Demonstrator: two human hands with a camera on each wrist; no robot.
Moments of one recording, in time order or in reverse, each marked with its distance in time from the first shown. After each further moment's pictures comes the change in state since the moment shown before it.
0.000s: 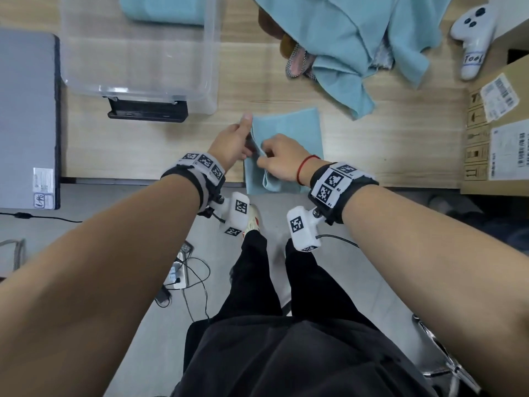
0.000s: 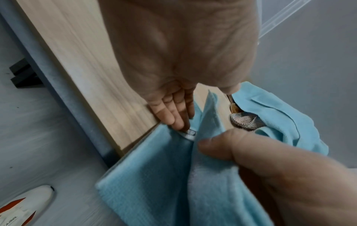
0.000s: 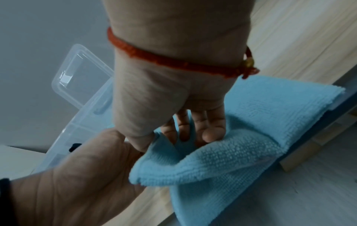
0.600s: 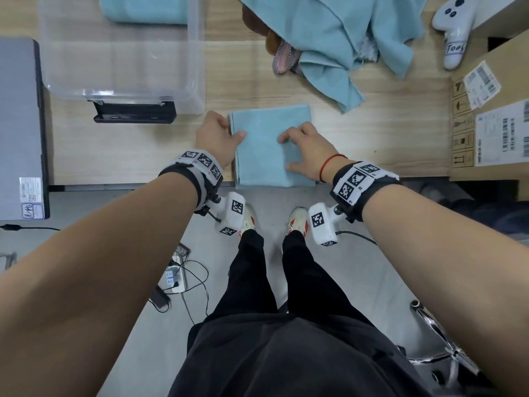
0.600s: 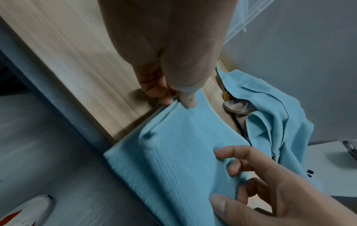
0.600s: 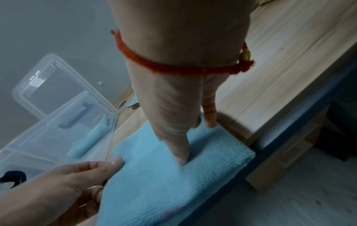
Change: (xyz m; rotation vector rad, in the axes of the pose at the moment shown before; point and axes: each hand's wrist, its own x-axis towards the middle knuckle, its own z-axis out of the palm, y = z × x) left_hand 0.003 -0.012 -0.005 0.334 0.313 0.181; right_hand -0.025 0.068 -0.017 -0.095 0.109 0.030
